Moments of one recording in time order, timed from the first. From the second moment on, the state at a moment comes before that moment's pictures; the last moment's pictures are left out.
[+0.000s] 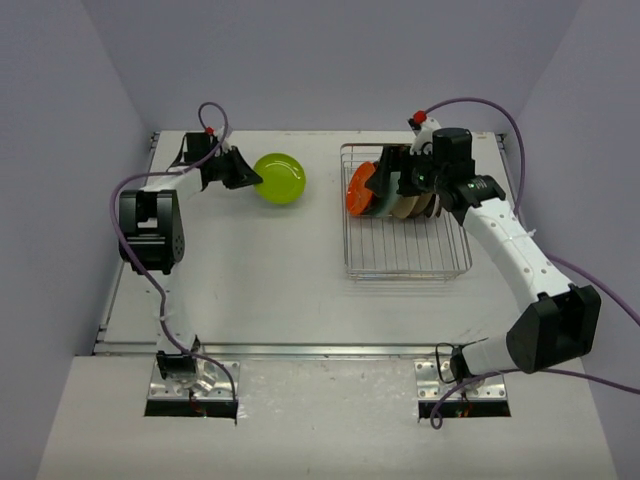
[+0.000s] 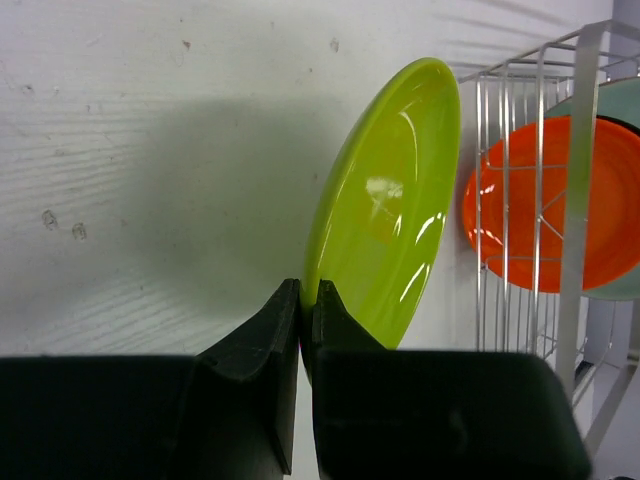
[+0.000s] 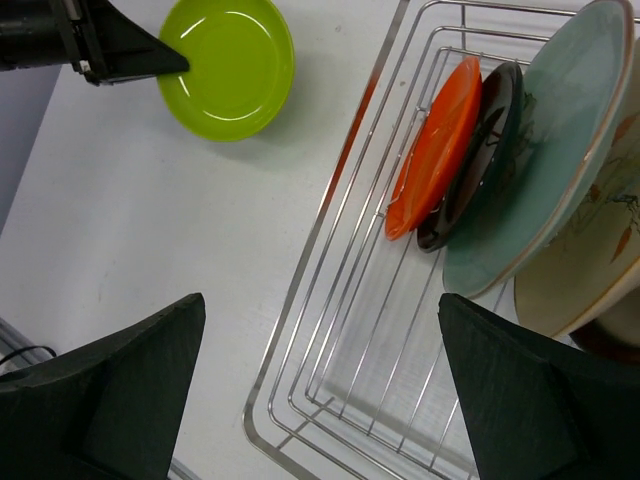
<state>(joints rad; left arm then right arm) 0.06 2.08 1.51 -0.17 0.66 -0.42 0.26 1.42 1.26 -0.38 -0.30 0.25</state>
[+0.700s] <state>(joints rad) -0.03 2.38 1.79 -0.16 0.56 -0.46 0.24 1.36 1.20 -0.43 -0.21 0.20</state>
